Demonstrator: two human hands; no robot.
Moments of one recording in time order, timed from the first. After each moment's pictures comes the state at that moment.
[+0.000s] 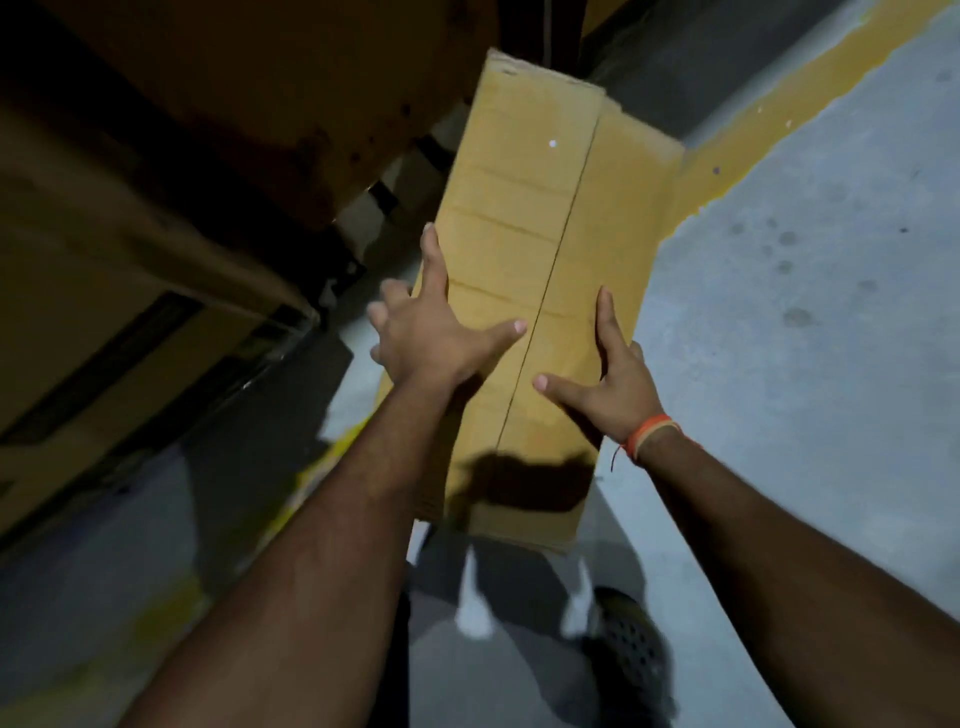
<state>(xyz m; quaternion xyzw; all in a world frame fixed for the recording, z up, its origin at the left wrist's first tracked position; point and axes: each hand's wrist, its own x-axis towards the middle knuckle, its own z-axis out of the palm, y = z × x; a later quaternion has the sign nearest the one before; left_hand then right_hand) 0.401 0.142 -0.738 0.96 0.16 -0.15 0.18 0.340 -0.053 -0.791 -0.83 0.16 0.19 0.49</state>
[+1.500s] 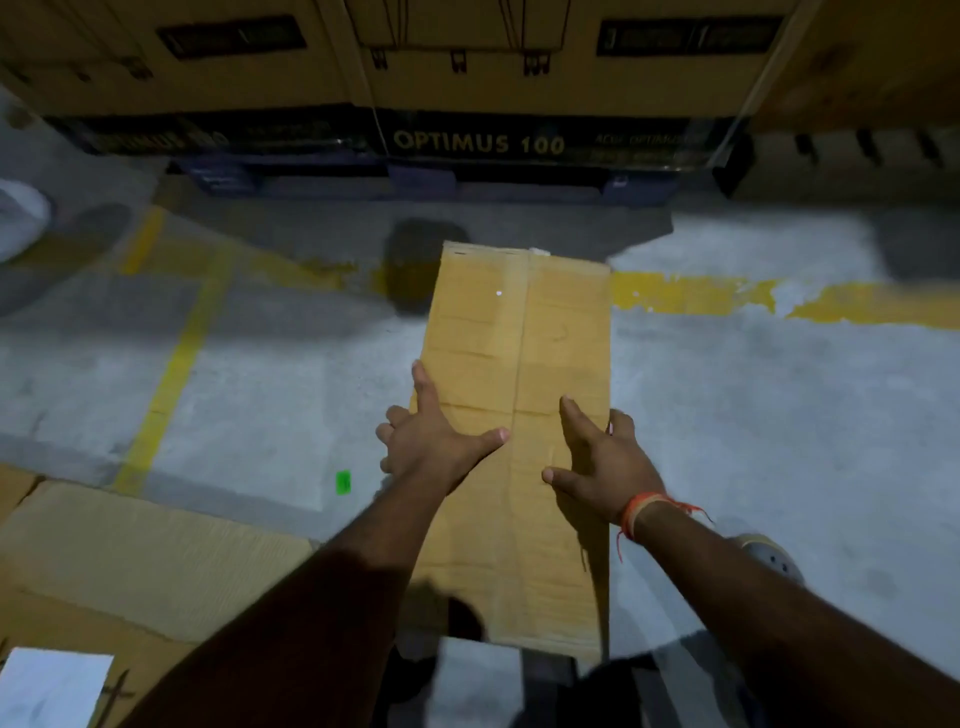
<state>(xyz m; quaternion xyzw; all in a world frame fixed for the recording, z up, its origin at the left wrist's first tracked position) -0.254 0.387 -0.814 0.79 0.54 -0.12 0.27 -0.144 0.210 -0.819 -0.90 -0.25 0.33 0.15</state>
